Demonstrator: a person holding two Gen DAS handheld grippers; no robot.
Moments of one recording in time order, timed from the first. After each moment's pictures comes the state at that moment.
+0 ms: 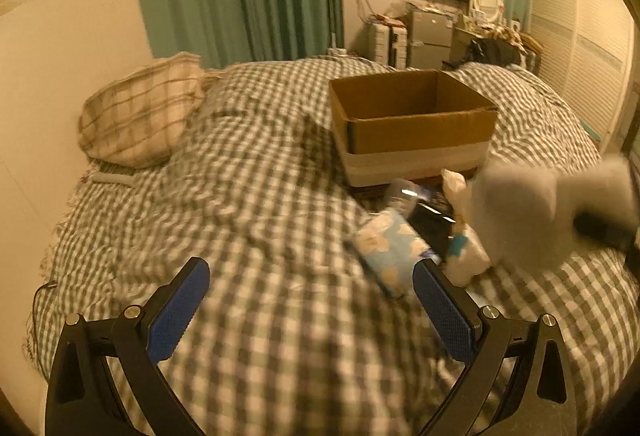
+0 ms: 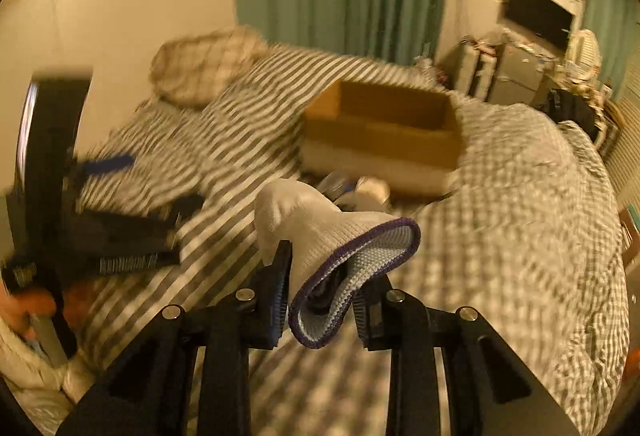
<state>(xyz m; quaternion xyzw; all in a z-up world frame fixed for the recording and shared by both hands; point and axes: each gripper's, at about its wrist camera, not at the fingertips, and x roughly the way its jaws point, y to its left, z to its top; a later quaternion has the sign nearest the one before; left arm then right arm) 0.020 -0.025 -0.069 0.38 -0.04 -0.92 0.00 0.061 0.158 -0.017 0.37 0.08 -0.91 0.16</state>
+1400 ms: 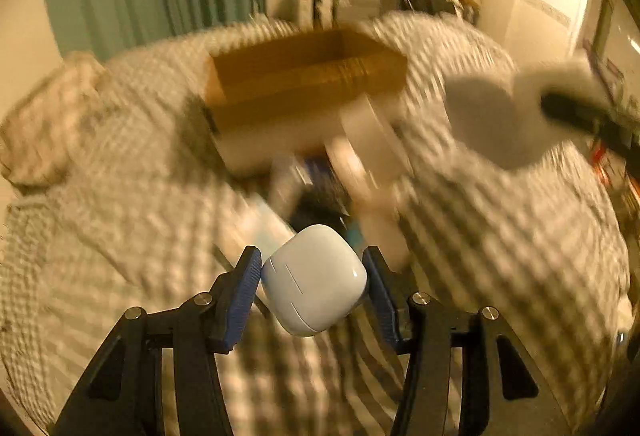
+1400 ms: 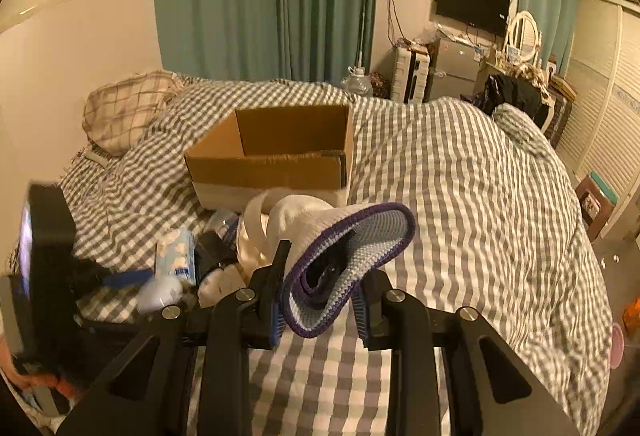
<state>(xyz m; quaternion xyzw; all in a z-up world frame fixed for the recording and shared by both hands) 0.012 0.044 -0.076 0.43 -0.05 -0.90 -0.11 0.020 0.233 -0.001 0.34 0.05 -0.93 0.09</state>
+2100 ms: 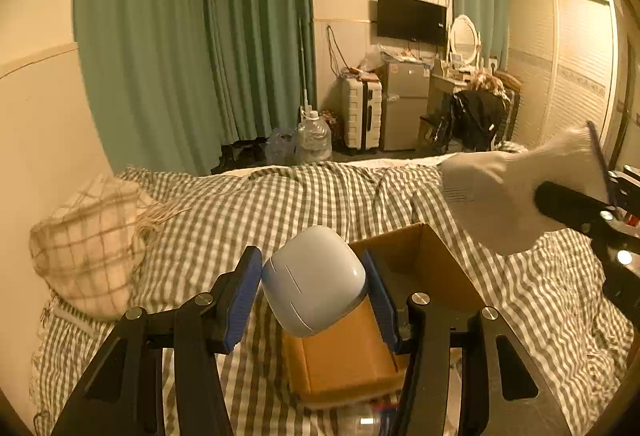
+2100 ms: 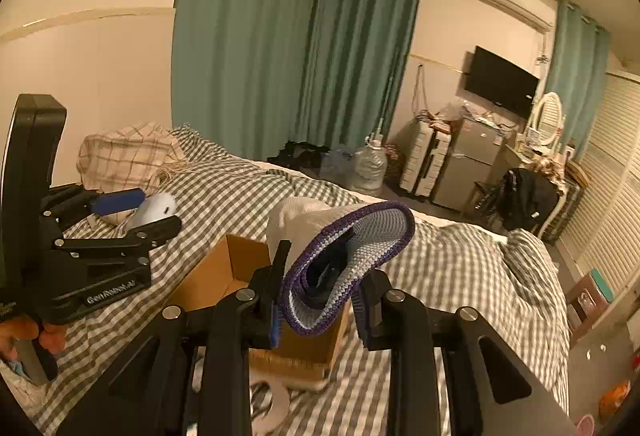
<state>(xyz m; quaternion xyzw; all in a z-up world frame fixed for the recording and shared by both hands) -0.183 0.027 0.044 0.31 -0.04 -0.95 -0.04 -0.139 0.193 0.099 0.26 0.12 -0.95 0.13</state>
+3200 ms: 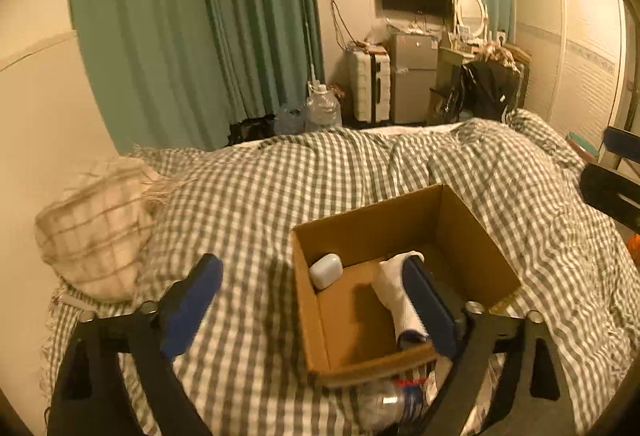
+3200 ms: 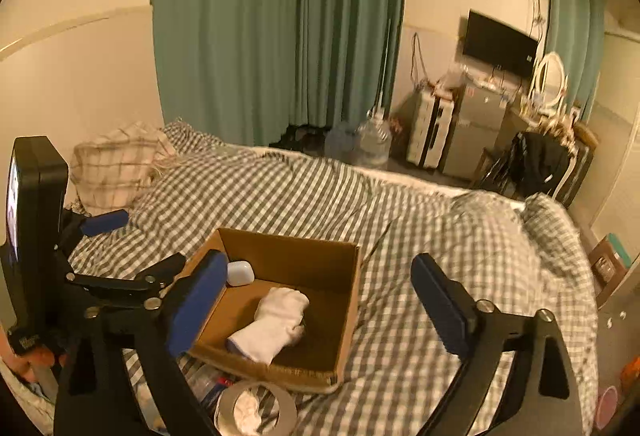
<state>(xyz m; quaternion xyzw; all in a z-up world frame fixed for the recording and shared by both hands) -0.161 0.019 0.023 0.34 -0.06 -0.94 -0.02 -0.136 0.215 0.085 0.29 0.08 -0.95 0.12</state>
